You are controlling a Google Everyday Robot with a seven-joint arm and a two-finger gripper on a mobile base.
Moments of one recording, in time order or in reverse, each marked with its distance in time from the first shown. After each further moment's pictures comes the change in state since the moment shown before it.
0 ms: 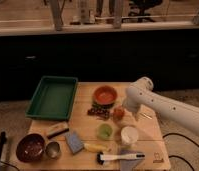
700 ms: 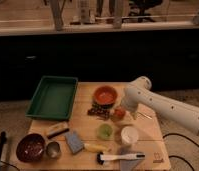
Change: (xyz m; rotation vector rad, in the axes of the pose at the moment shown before) arm -0.003 -0.014 -0.003 0.031 -0.009 -0.067
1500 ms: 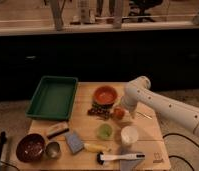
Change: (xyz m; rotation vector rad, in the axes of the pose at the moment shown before) arm 0.006 -0.010 0.016 0.012 -0.034 -0.036
